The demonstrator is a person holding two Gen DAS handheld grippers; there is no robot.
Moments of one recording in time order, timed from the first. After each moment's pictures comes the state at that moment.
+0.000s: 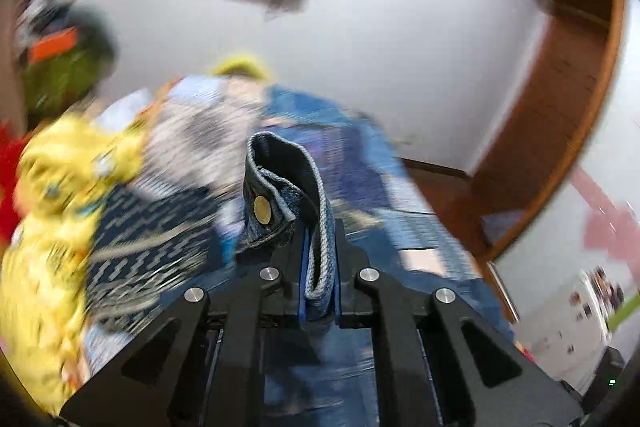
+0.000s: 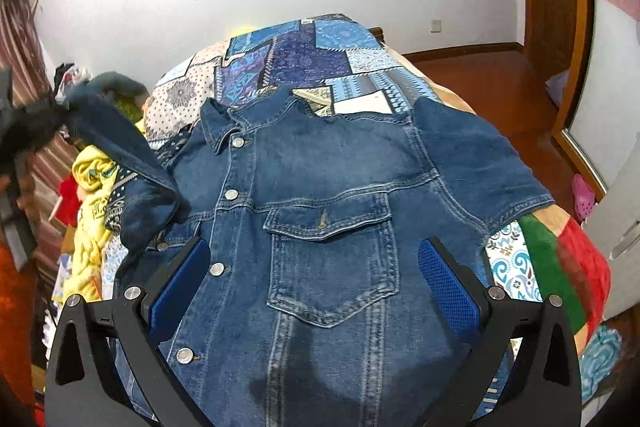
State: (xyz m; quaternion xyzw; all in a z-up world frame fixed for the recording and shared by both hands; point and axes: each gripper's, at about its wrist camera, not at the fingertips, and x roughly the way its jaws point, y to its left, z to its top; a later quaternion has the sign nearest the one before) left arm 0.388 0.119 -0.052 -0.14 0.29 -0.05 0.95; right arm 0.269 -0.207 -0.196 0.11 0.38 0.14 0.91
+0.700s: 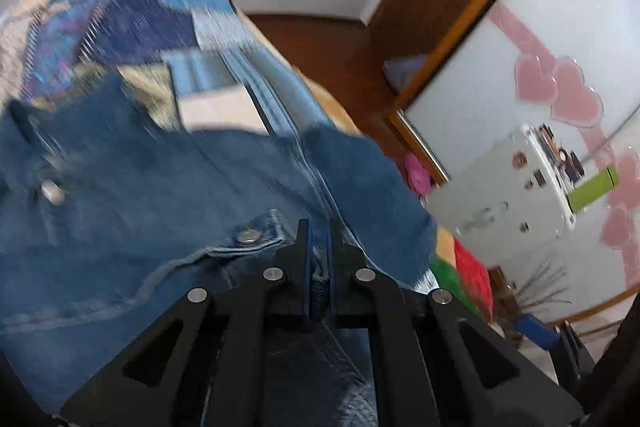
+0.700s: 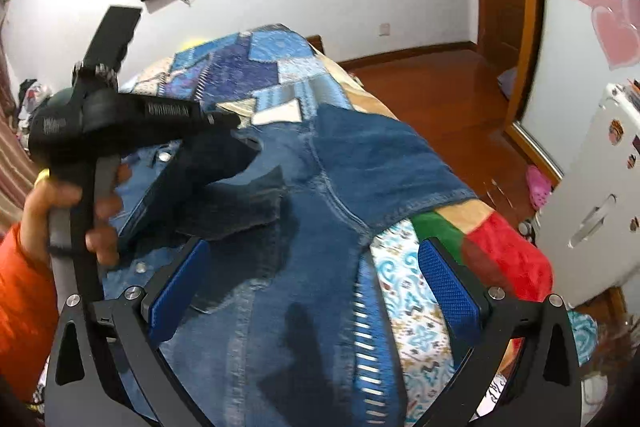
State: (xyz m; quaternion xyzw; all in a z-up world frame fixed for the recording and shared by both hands) left arm 0.443 -0.148 -0.185 -0.07 0.49 -0.25 0.83; right arm 0.268 -0.285 -0.204 0.11 0.38 0.06 0.91
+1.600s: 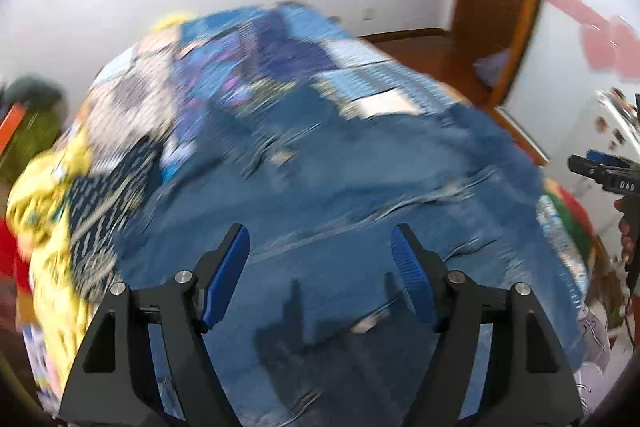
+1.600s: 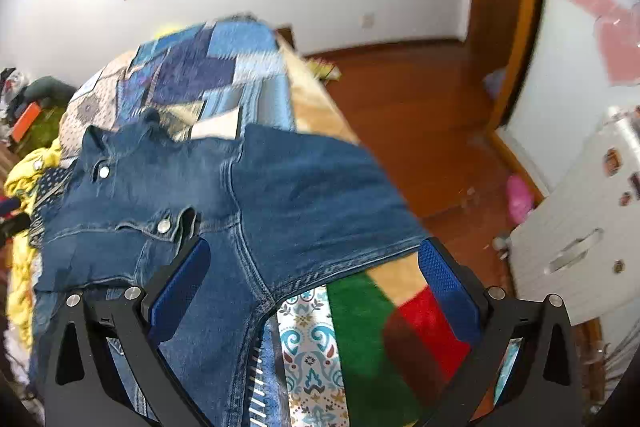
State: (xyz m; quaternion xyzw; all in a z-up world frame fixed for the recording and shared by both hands) left arm 0.351 0.001 -0.150 0.05 0.44 -0.07 0.89; right arm 0.343 -0.347 -0.215 0.08 0.42 0.06 0.90
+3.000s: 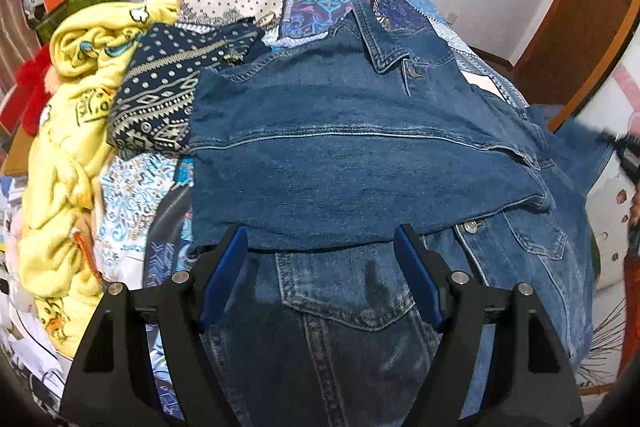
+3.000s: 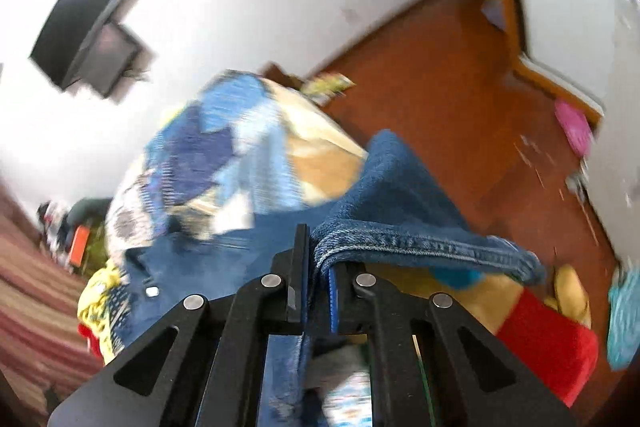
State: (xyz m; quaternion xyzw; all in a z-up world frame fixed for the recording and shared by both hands) left arm 0.278 0.105 -0.203 -0.08 0.47 0.02 0.88; right arm 0.380 -0.389 -0.196 0.29 0.36 0.09 0.88
